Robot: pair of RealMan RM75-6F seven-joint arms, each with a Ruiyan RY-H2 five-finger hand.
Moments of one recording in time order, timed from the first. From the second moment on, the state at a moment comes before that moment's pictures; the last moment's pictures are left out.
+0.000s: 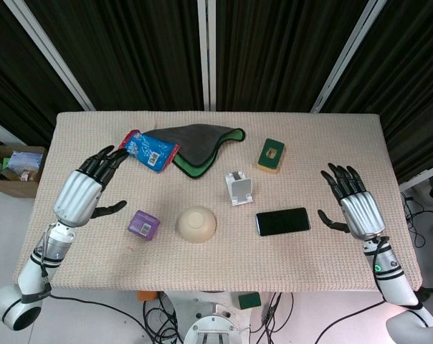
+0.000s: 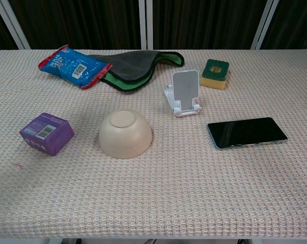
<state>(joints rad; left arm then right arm) -0.46 -1.20 -0.15 -1.67 1.65 1.45 0.04 0.36 -1.33 0.09 -1.39 -1.61 1.41 0.04</state>
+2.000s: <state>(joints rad) -0.49 -1.22 -0.13 -1.65 1.66 1.41 -0.05 0.66 -1.35 0.03 -1.63 -0.90 0.85 -0.76</state>
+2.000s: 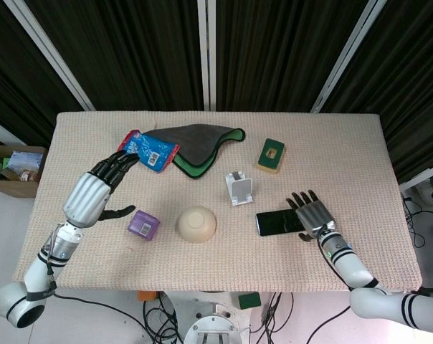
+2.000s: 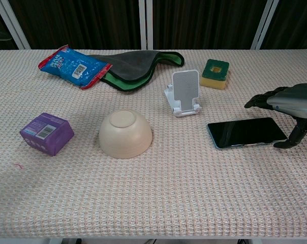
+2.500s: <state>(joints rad) -0.48 -1.22 -0.14 -1.65 1.66 1.42 -0.05 0.69 -1.36 -0.02 -1.63 -0.90 0.88 -0.75</state>
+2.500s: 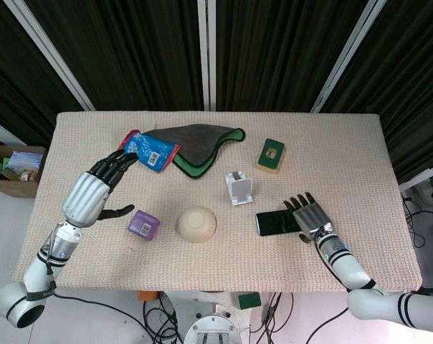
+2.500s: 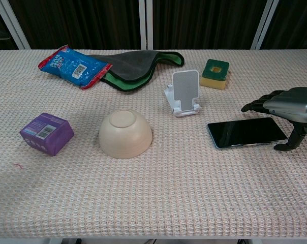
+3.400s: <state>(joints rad) -0.48 -1.23 -0.13 -1.63 1.65 1.43 -0.07 0.70 -1.40 -0.04 -1.60 -0.93 0.95 -0.74</state>
